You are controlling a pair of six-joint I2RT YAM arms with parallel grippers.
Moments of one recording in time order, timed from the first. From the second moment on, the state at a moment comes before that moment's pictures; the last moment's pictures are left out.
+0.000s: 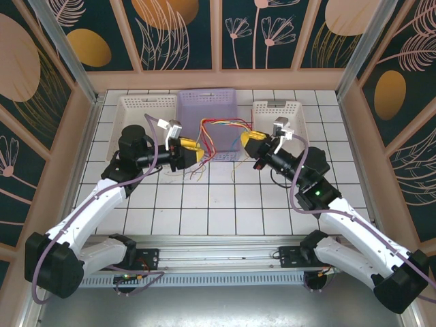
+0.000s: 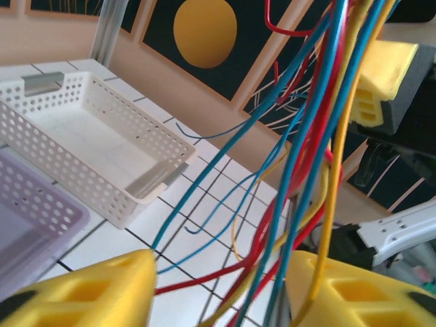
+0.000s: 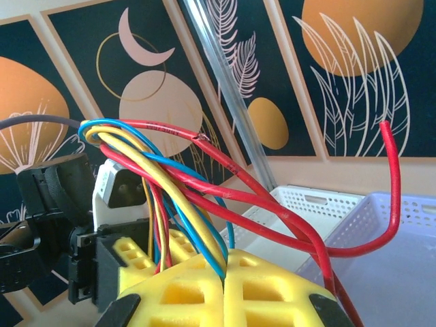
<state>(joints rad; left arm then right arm) -0.41 1.11 0.82 0.09 0.89 -0.36 0.65 0.85 0.70 0.33 -0.30 0.45</state>
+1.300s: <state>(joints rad) -0.41 1.04 0.80 0.10 0.72 -0.37 0.68 1.04 0.67 0.12 -0.45 0.46</state>
